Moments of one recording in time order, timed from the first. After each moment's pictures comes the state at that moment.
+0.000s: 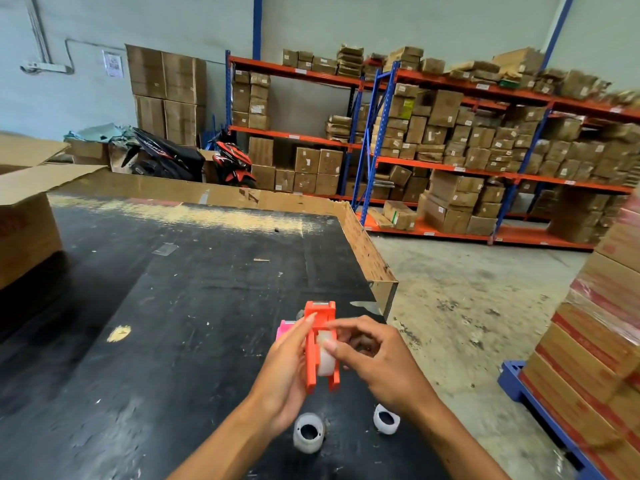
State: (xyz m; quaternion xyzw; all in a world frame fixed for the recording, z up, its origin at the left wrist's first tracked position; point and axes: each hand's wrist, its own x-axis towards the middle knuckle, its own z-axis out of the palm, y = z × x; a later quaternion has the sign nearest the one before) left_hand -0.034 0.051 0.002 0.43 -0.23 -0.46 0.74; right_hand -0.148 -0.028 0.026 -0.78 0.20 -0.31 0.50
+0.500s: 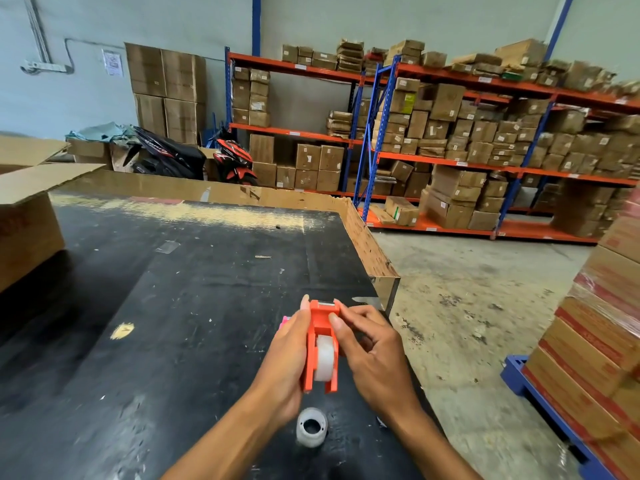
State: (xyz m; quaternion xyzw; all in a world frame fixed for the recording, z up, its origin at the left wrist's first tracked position) left_hand -0.036 0.051 0.012 0.50 -0.24 -0.43 0.72; right_hand -0.133 -0.018 0.013 -0.76 0.22 -0.42 0.44
